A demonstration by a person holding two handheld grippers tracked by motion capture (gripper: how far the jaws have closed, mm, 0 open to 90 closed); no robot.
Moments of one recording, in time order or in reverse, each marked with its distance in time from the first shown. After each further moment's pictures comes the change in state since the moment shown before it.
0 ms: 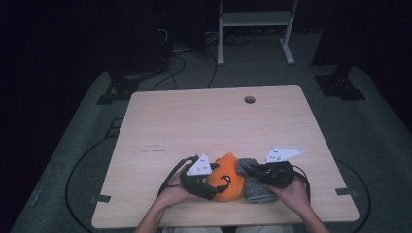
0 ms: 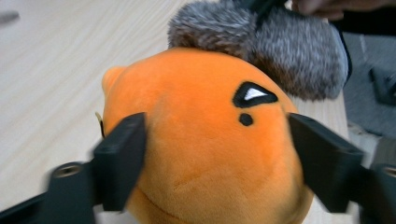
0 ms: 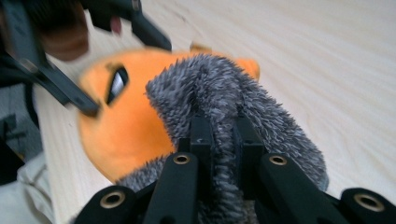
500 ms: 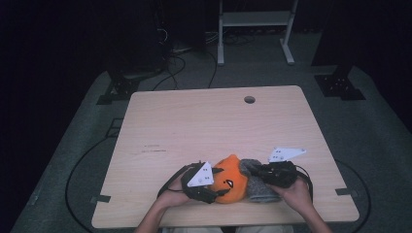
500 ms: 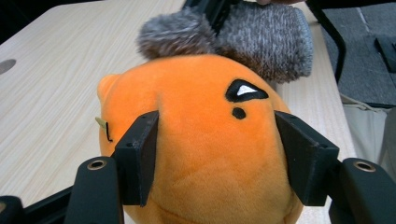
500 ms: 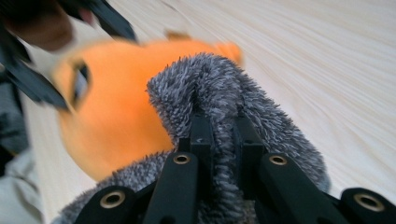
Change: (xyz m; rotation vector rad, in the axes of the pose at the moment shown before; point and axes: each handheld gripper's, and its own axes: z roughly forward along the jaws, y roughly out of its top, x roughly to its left) left arm -0.005 -0.004 -0.001 -0.020 0.003 0.119; right arm -0.010 -0.010 -0.003 0.043 -0.036 0.022
